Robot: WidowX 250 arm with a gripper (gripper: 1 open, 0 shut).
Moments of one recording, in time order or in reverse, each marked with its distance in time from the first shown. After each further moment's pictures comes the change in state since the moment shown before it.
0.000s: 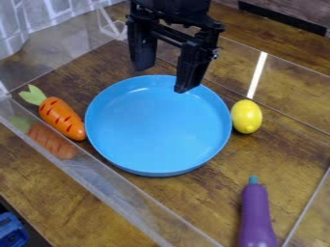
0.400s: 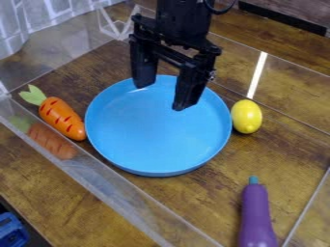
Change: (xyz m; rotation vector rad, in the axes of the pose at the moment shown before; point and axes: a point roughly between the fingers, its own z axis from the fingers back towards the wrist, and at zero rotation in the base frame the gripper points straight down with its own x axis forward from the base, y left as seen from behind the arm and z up) arm 0.000 -0.001 -0.021 -0.001 0.051 -0.055
